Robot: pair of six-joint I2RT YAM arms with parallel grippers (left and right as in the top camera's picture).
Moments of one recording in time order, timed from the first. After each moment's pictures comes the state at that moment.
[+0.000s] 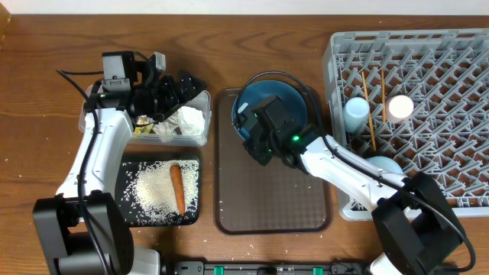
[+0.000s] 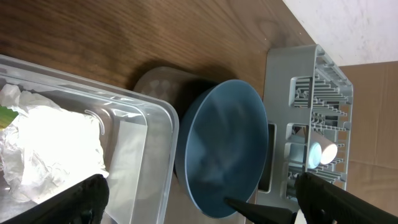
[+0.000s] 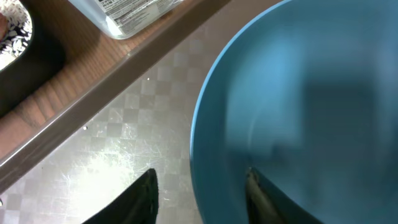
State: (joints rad) left arm 0.09 1.64 1.19 -0.53 0.71 -0.47; right arm 0.69 1.76 1.10 -0.32 -0.14 -0.14
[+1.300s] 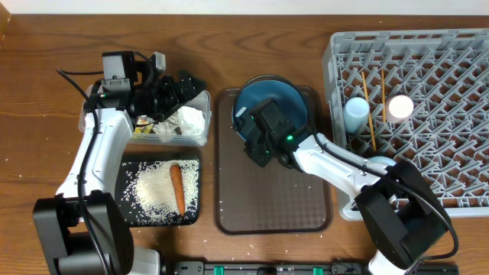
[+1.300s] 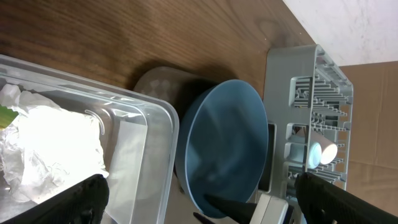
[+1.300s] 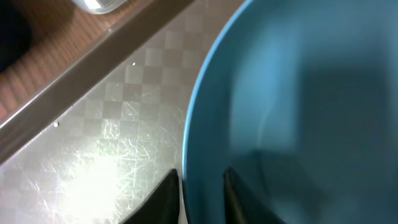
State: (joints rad) left arm 0.09 1.64 1.19 -0.53 0.71 -0.47; right arm 0.69 1.85 1.10 -0.28 -0.13 -0.16
